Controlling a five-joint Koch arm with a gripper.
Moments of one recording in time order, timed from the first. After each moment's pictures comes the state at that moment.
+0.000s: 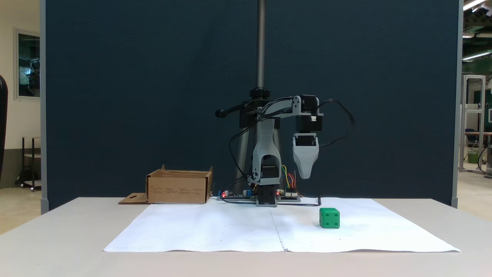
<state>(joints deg) -25.8 86.2 81.6 66.4 30.4</state>
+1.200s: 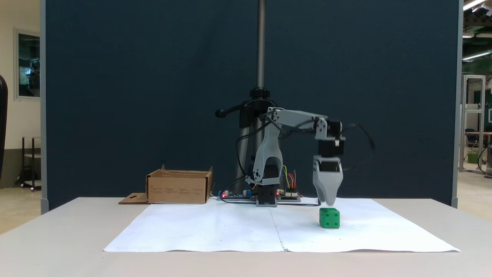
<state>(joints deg) -35.3 73.3 83.4 53.9 35.1</state>
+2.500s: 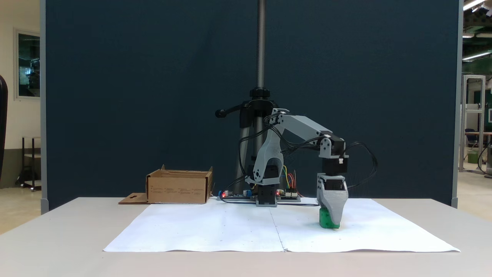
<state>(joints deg) -37.4 68.4 90.2 40.9 35.1</state>
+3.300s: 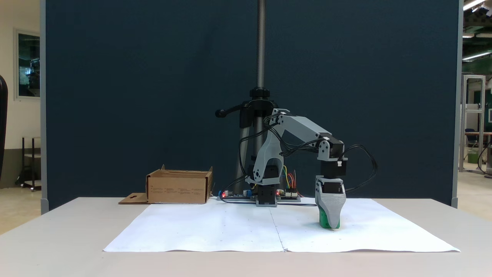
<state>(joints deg) -35.9 67.2 90.9 40.2 35.1</state>
